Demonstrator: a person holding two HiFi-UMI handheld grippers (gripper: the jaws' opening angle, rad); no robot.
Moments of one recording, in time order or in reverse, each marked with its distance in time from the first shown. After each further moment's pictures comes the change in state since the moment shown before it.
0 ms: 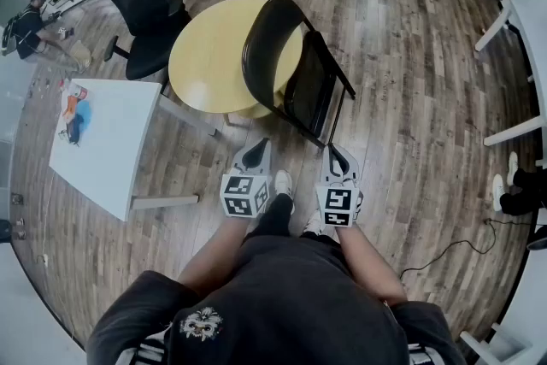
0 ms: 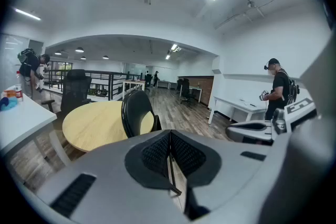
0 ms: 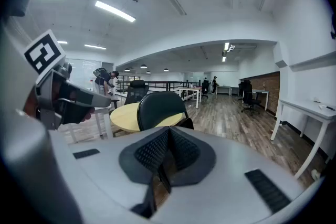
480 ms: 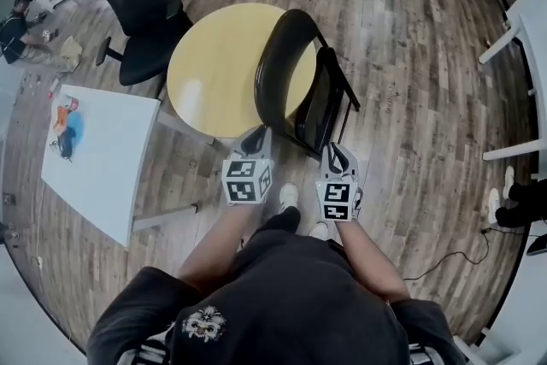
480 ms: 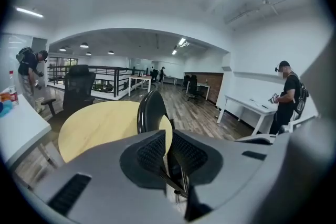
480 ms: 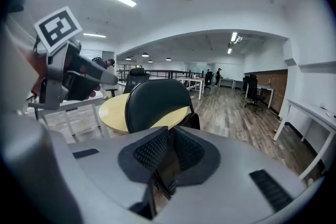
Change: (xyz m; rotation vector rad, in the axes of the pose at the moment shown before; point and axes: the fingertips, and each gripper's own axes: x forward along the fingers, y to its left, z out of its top) left arm 0.101 0.115 0.058 -0.031 0.061 0.049; right arm 0.147 0.018 0.003 -0.034 0.127 0.008
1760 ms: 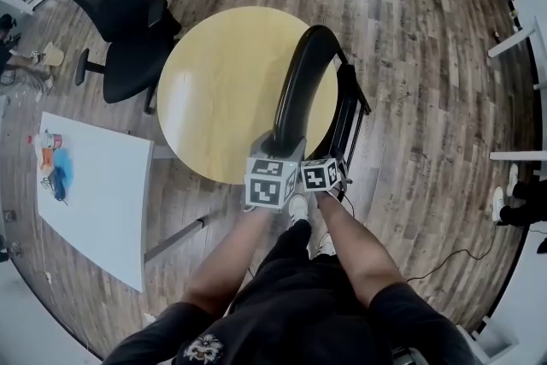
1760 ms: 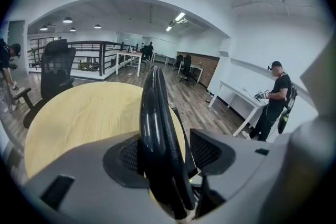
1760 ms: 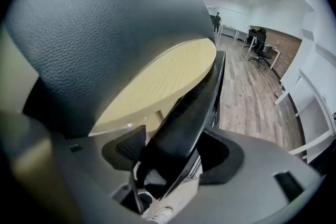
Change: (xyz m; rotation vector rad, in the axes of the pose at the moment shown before) left arm 0.171 0.076 0.019 -0.015 0.263 -0.140; right arm 0.265 0.042 -0.110 0.062 0.636 0.002
